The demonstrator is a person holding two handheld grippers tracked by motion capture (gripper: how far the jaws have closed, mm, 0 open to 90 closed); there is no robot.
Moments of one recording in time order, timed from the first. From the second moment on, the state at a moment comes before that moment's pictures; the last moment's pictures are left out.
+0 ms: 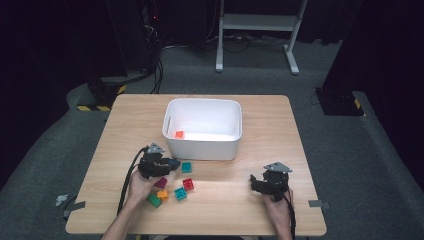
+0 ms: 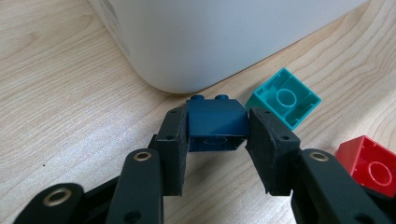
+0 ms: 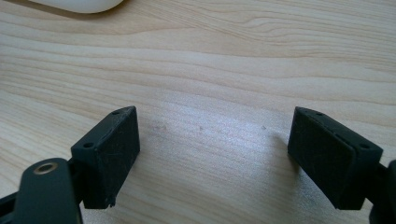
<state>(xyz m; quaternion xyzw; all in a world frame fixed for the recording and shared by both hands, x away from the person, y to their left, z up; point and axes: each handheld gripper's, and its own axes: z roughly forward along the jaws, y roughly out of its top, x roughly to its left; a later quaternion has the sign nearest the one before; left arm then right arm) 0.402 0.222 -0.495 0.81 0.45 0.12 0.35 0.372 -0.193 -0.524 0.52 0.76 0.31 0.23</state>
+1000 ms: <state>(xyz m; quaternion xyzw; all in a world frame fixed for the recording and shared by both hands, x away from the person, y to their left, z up) 0.389 0.249 -0.471 0.79 0.47 0.13 0.38 0.372 -0.193 -0.524 0.52 0.76 0.31 0.23</state>
